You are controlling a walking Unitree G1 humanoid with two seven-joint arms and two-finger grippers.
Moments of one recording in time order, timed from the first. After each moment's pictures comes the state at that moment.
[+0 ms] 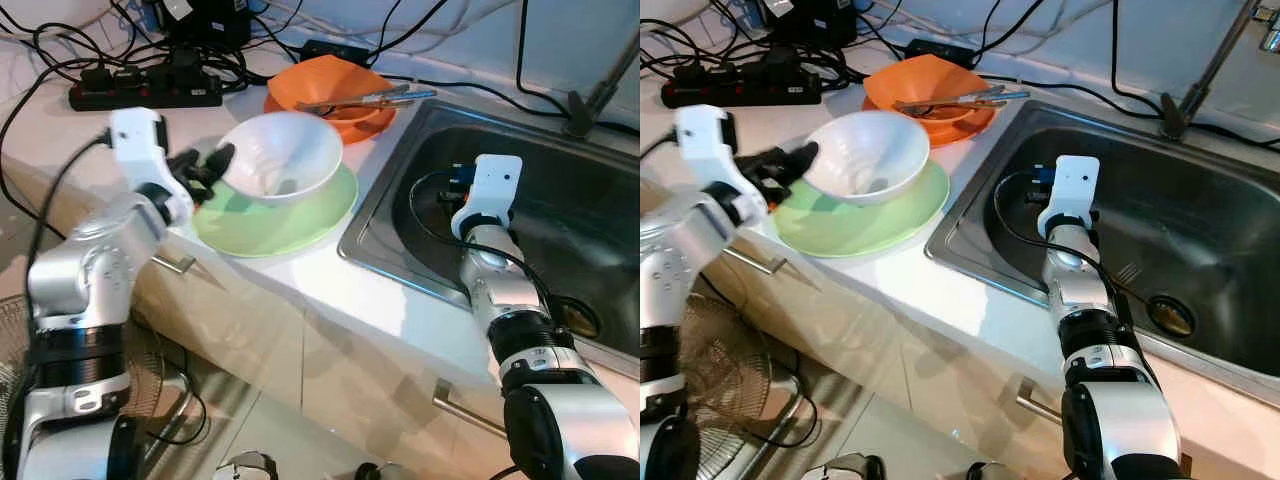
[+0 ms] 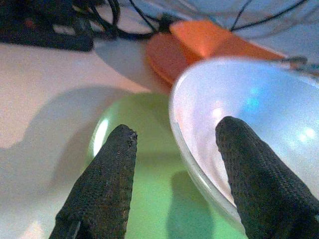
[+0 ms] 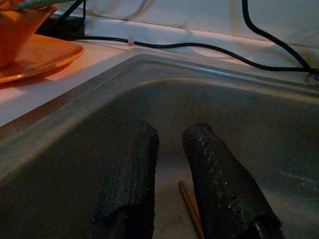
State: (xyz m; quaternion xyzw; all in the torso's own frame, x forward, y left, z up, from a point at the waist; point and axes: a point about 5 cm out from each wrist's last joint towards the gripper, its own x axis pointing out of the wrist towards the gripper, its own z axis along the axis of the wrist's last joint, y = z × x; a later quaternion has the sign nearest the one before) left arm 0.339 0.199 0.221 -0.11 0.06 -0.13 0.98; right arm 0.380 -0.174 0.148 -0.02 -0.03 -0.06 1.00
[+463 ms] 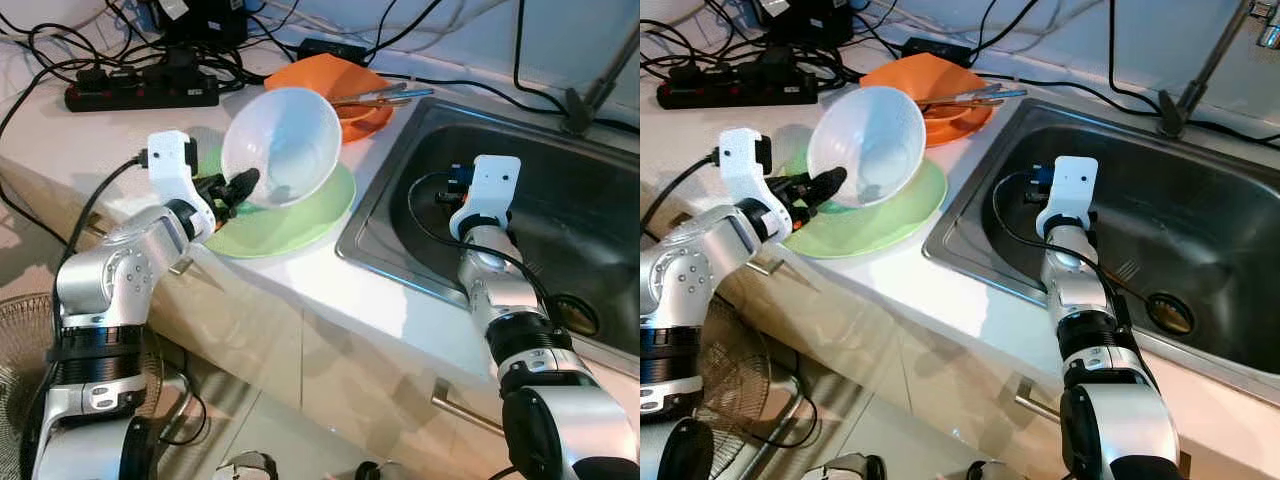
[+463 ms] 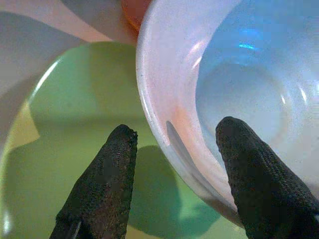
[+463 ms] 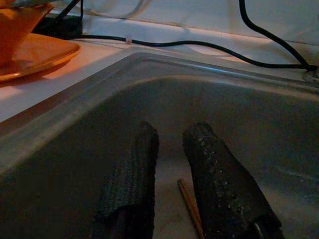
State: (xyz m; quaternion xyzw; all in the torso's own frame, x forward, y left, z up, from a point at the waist) left arm 0.342 0.183 0.201 -0.14 0.11 -0.16 0.97; right arm 0.380 -0.173 0.148 -0.02 -0.03 -0.06 1.00
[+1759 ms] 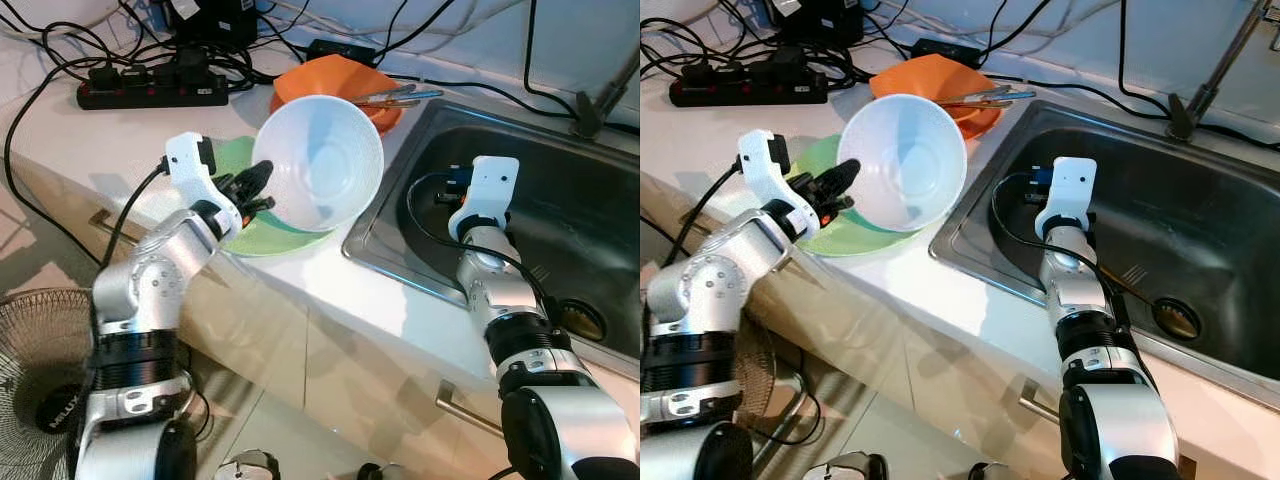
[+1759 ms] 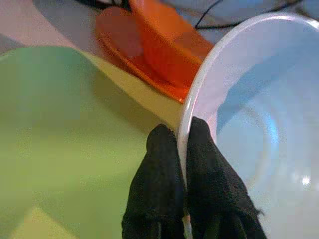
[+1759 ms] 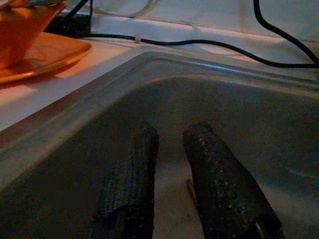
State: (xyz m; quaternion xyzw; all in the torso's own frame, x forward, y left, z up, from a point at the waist) left arm 0.343 0.155 0.200 -0.25 0.06 -0.18 0.95; right arm 0.379 -0.173 0.147 -0.02 -0.02 -0.06 1.00
